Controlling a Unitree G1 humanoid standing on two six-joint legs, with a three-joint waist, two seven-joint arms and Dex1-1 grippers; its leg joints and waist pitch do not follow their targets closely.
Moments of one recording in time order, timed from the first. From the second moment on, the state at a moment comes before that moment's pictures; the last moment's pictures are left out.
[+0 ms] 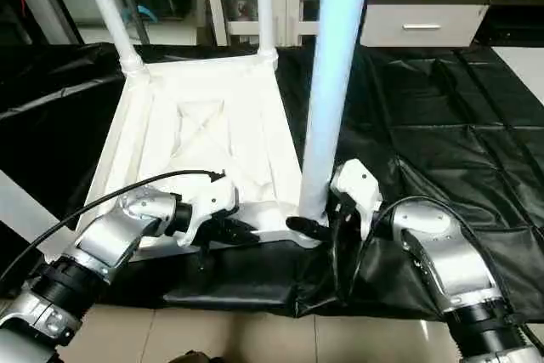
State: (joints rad) left arm -0.52 0.32 -0.41 0.36 0.00 0.25 -1.15; right arm -0.27 -0.58 0.16 0.13 0.24 0.23 1.01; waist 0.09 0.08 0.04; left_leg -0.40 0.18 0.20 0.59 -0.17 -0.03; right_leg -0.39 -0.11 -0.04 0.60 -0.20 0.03
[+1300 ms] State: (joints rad) left arm -0.61 0.20 -0.36 0.55 0.04 0.25 -0.94; right arm -0.28 -0.29 0.05 0.31 0.19 0.19 0.59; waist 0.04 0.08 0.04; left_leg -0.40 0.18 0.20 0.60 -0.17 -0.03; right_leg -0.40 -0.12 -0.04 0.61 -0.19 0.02
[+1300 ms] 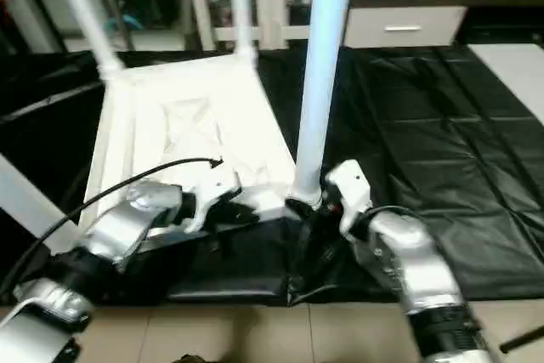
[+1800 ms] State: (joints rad) left arm -0.73 0.00 -0.33 0.76 0.10 0.24 -0.60; right arm -0.44 -0.09 -0.01 0.51 0.06 0.16 0.11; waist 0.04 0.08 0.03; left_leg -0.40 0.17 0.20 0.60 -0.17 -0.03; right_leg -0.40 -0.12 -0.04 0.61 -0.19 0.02
